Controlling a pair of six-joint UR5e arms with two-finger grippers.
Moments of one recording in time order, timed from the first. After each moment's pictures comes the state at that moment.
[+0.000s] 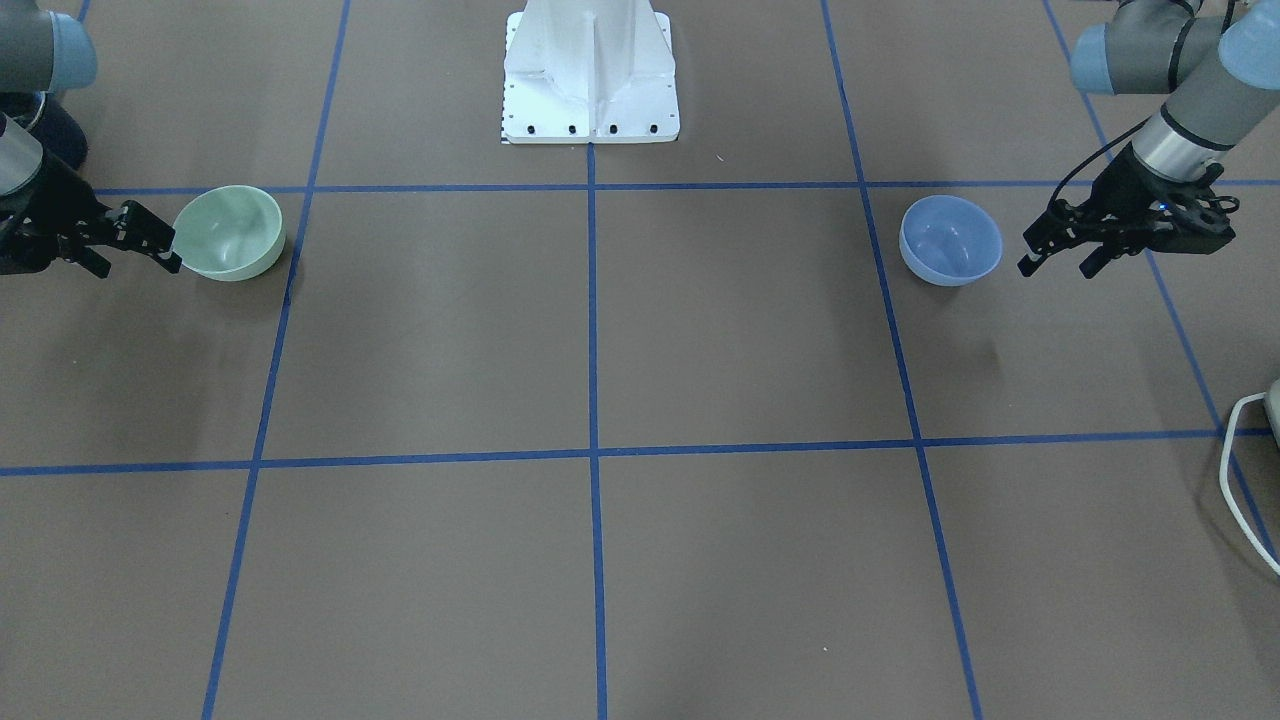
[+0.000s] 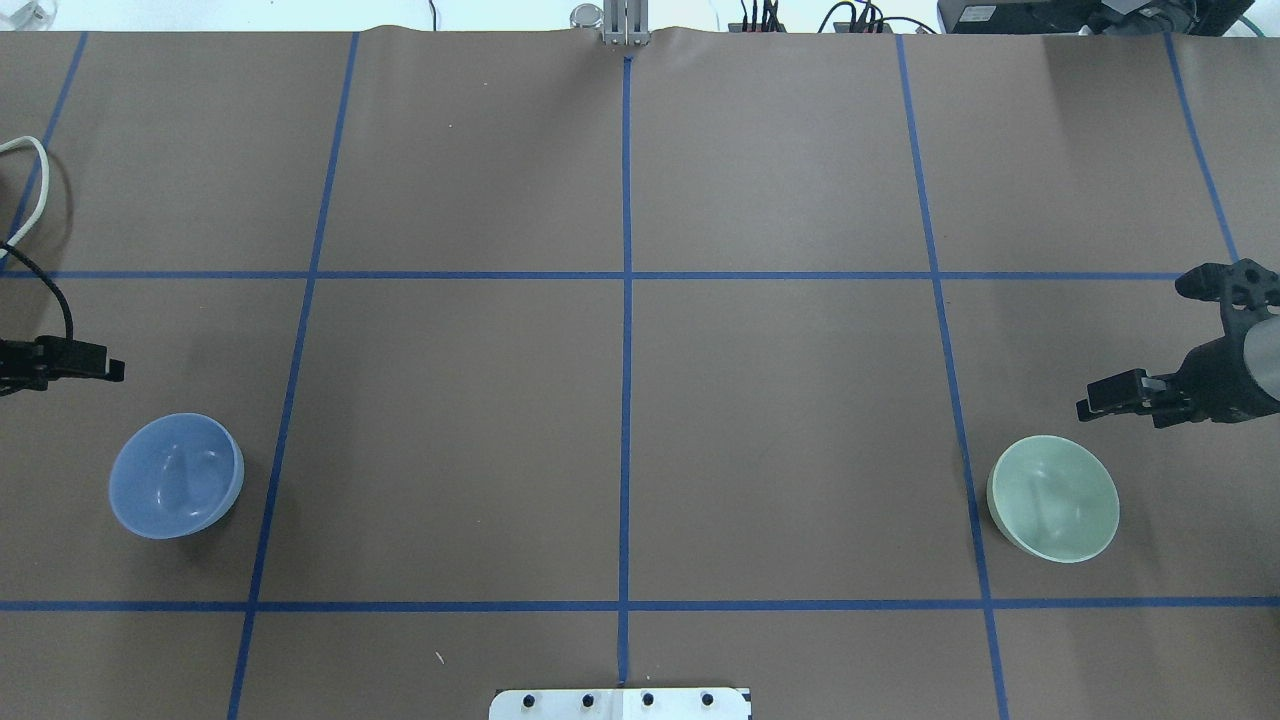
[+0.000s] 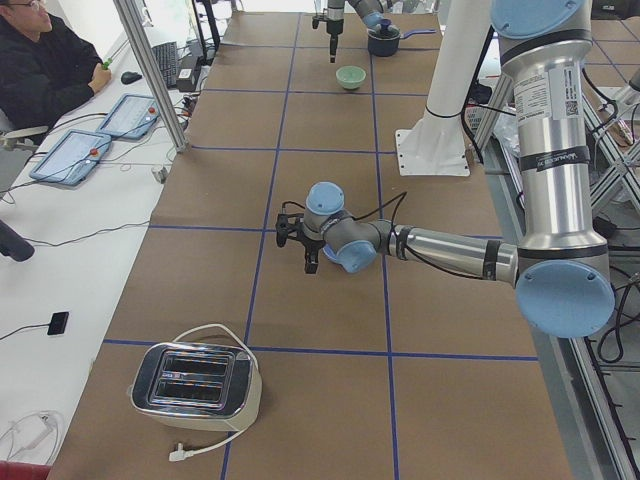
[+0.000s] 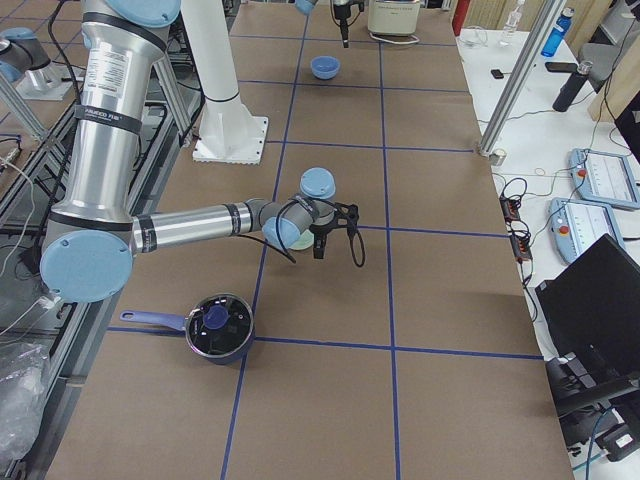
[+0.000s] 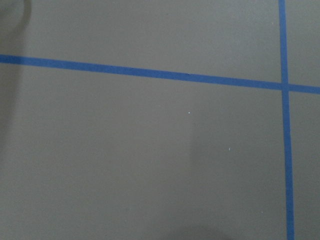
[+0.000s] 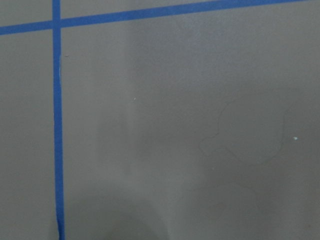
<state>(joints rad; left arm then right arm) -0.93 -1.36 -1.82 -2.37 -2.12 -1.04 0.90 -1.79 1.88 -0.95 2.21 0.99</state>
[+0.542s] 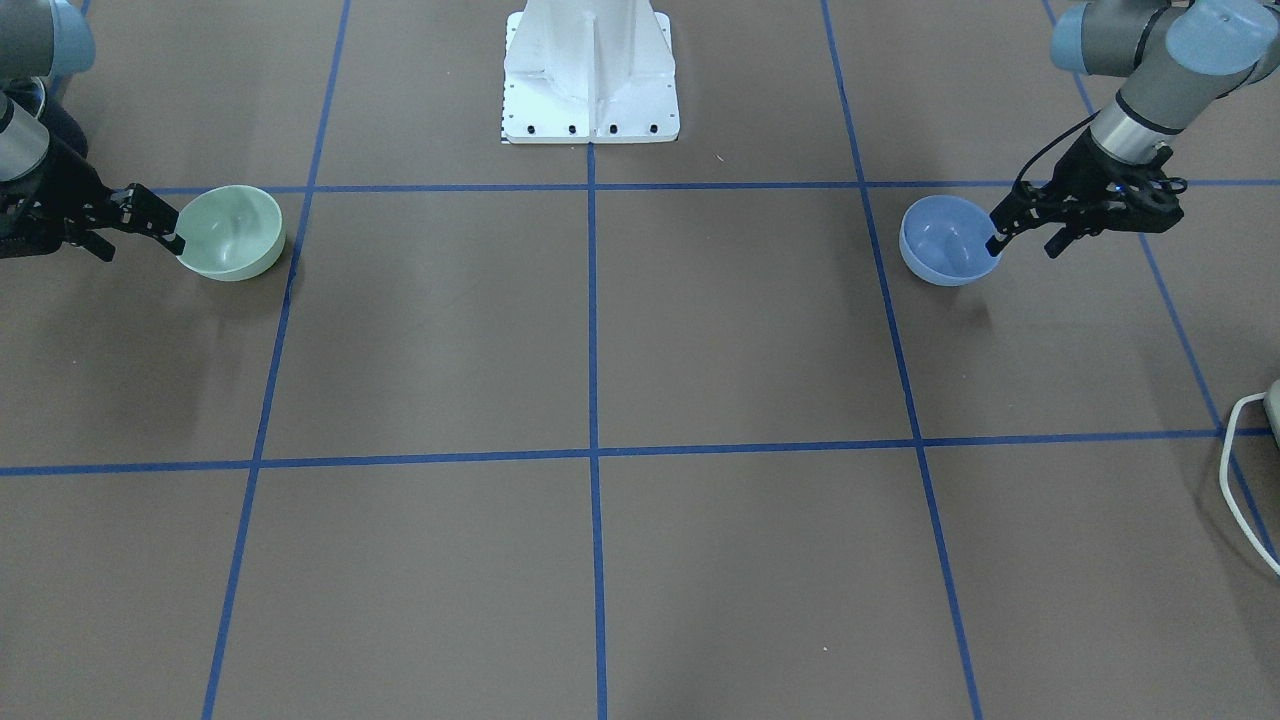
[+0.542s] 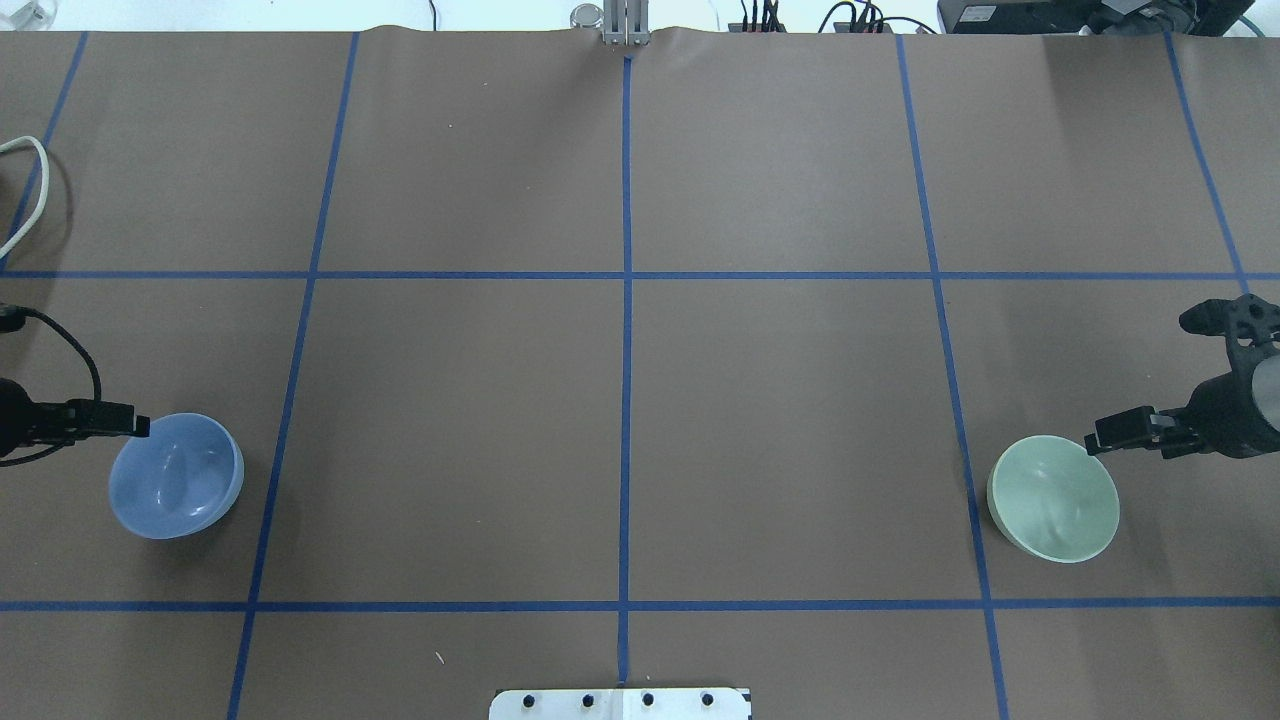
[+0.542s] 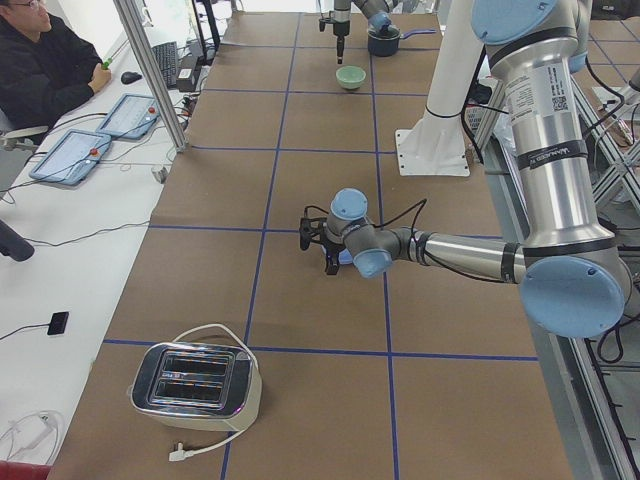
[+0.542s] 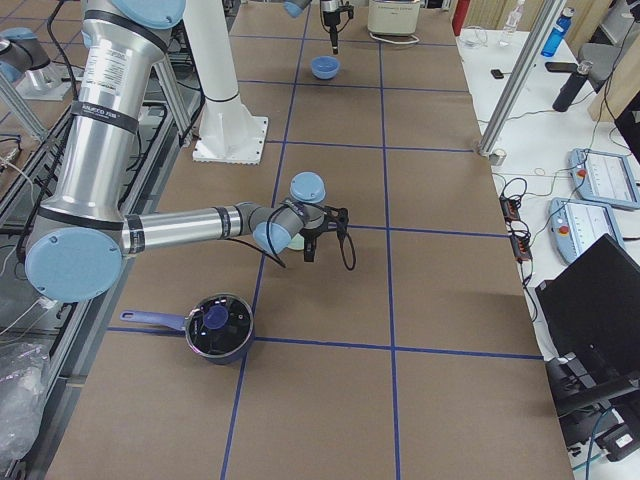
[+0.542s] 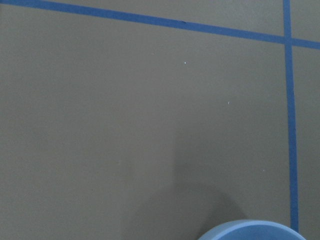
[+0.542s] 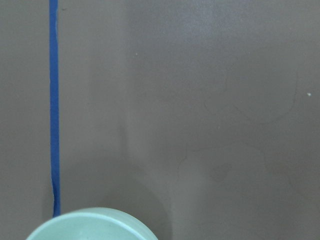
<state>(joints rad) -0.78 -1.31 -1.84 -2.45 -2.02 -1.16 0.84 -1.85 1.89 -0.89 2.19 0.99</state>
